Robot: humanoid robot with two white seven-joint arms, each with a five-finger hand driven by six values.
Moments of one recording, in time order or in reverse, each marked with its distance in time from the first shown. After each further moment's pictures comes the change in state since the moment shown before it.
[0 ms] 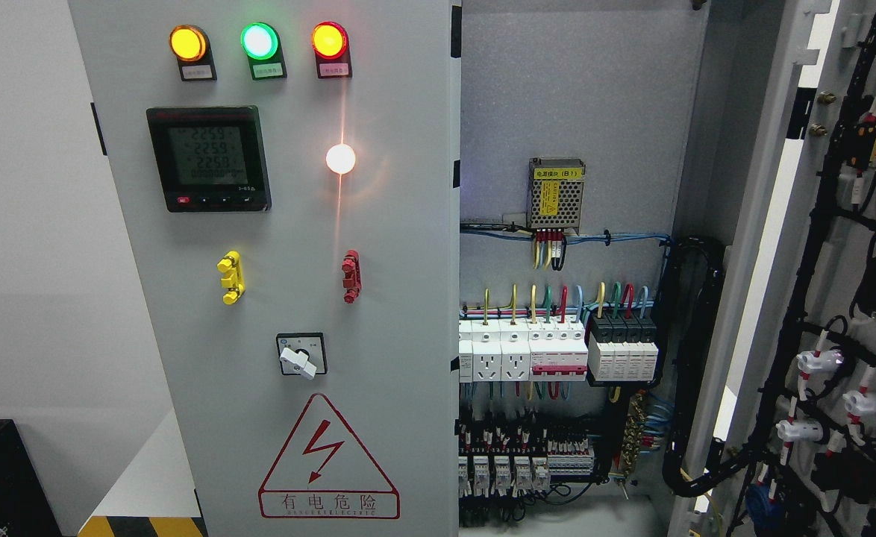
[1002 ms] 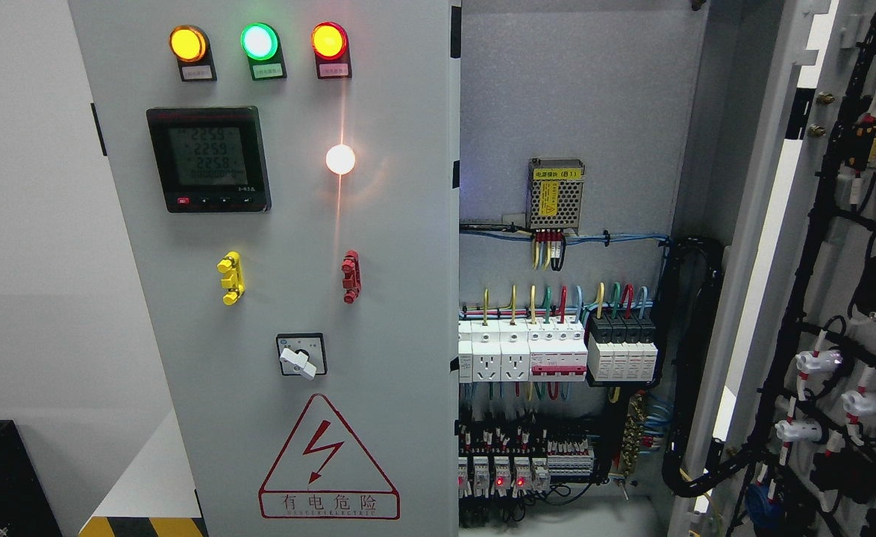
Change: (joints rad) left arm -0.012 -0.089 0.051 0.042 -0.064 -0.007 -0.003; right arm 0.292 -0.052 0.018 -0.725 0.000 -0.006 -0.002
